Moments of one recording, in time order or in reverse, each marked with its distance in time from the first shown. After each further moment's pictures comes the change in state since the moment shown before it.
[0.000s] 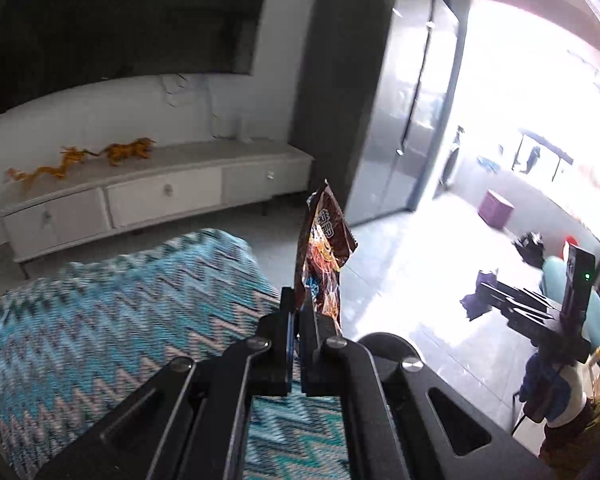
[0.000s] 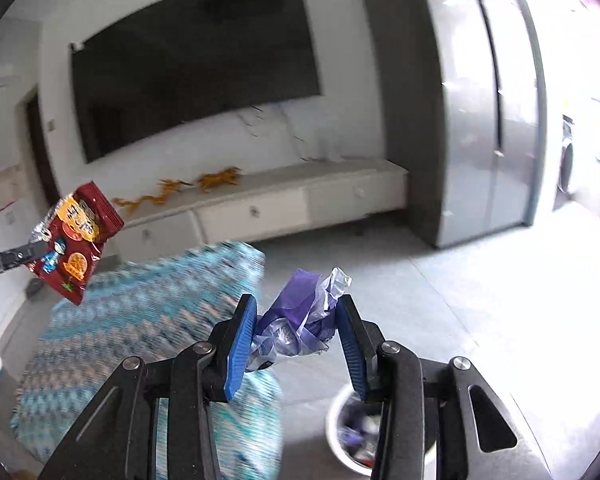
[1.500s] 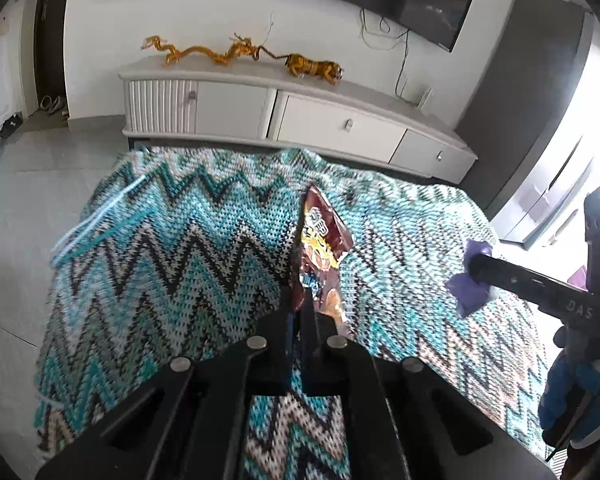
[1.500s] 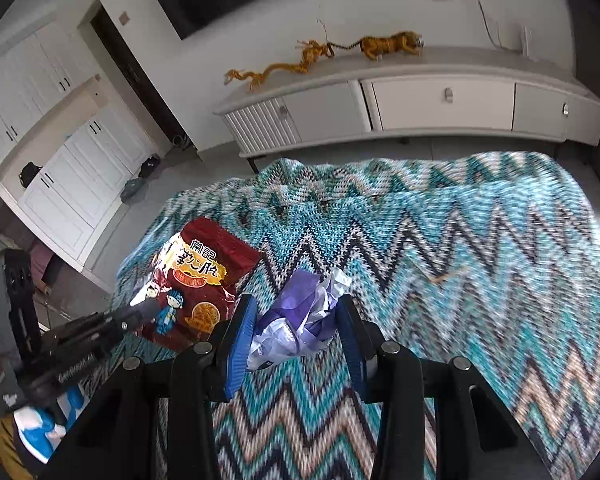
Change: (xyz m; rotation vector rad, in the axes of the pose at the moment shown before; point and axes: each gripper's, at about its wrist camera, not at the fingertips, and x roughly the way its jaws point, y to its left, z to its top) left arm 0.001 0.330 -0.115 -0.424 0.113 0.345; right arm 0.271 0.335 -0.005 -0.153 0.413 0.502
